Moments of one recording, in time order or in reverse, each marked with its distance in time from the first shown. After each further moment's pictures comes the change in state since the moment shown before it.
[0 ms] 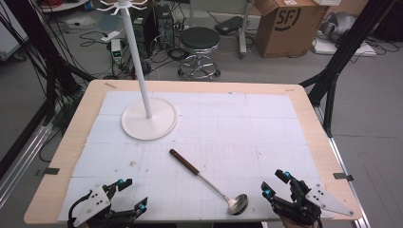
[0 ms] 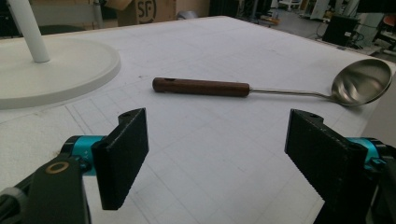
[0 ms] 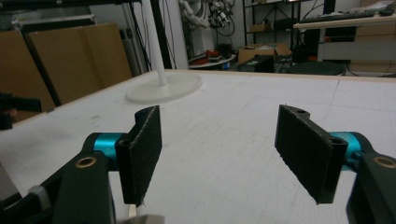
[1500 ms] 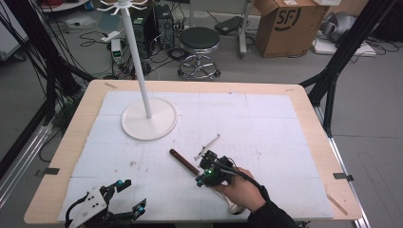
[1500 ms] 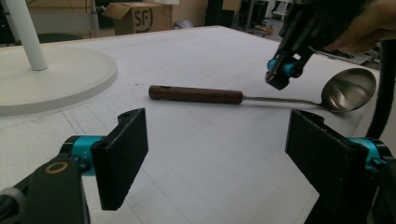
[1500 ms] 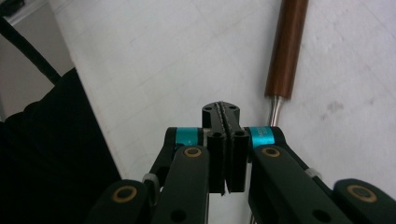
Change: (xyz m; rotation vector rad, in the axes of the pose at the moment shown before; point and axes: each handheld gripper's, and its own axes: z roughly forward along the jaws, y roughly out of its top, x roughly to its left) left arm -0.001 0.000 -0.004 -0.029 -0.016 -0.004; right arm 0.098 0.042 0.212 1.082 0.381 -0.194
